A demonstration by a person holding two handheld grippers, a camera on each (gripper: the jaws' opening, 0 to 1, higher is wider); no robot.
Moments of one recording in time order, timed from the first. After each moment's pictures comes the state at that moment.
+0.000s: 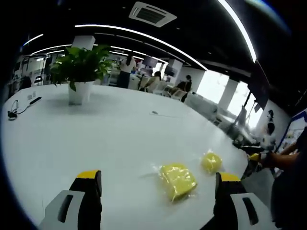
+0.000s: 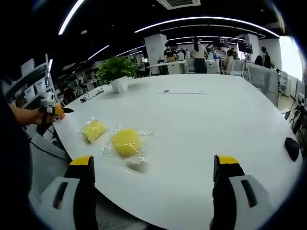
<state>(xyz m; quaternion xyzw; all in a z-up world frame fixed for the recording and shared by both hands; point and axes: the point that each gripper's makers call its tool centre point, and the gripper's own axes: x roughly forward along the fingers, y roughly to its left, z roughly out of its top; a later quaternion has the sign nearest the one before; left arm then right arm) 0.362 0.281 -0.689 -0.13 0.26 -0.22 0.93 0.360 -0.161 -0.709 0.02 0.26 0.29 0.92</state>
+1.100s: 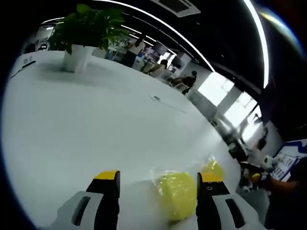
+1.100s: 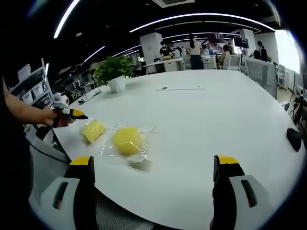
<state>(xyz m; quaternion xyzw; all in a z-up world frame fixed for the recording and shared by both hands) 0.416 0.237 -0.739 -0.24 0.32 -0.23 0.89 0.357 -0.156 -0.719 0.04 0.27 0.28 0.92</state>
